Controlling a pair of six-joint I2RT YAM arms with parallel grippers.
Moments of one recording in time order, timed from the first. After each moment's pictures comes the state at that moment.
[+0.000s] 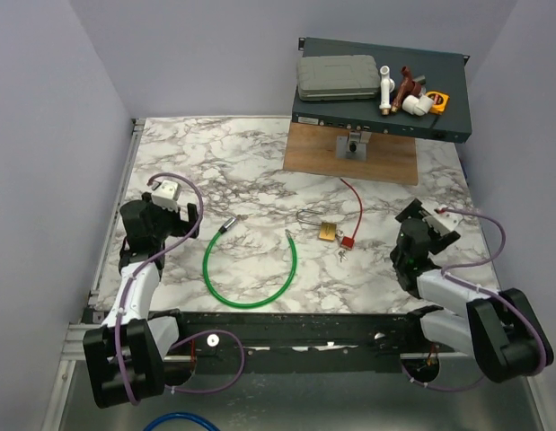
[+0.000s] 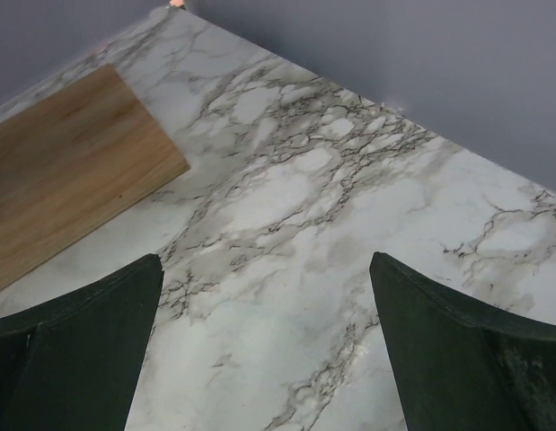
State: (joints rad) left arm 0.21 1.00 0.45 0.11 0.49 0.17; right arm 0.29 1.10 0.19 0.71 1.00 0.35
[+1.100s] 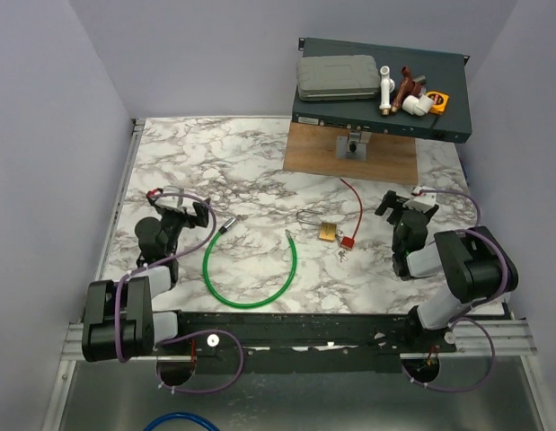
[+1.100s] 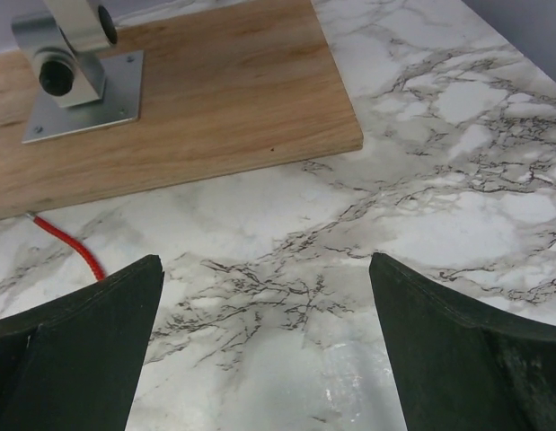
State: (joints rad) left arm 0.13 1.24 0.24 1.00 0.40 -0.03; right arm 0.15 1.59 0.26 1.22 0.43 0.16
